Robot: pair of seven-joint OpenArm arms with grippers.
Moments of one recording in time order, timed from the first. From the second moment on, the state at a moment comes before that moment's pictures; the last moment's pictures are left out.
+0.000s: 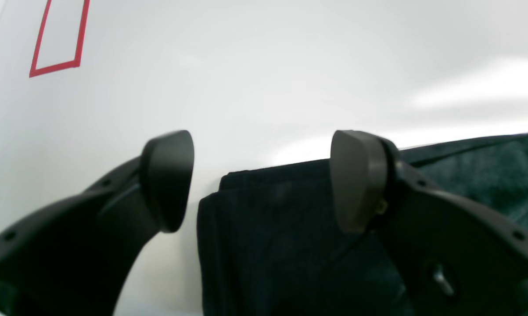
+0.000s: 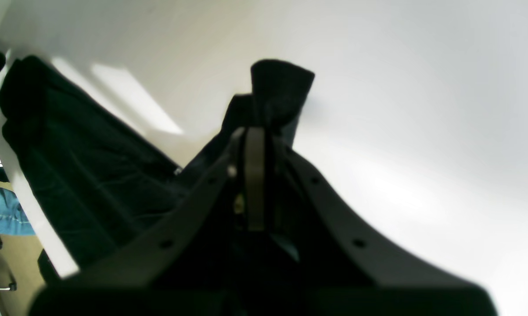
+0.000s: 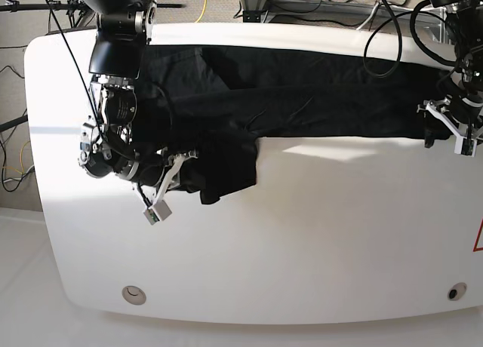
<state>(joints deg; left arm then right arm) 13.0 -23.5 -30.6 93.0 -12.4 -31.5 30.8 13.8 7.3 10.2 83.3 42.5 36.6 -69.2</state>
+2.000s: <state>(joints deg) 13.0 -23.3 -30.6 92.7 -13.3 -31.3 30.4 -10.8 13.9 4.2 105.6 54.7 39.1 -78.4</state>
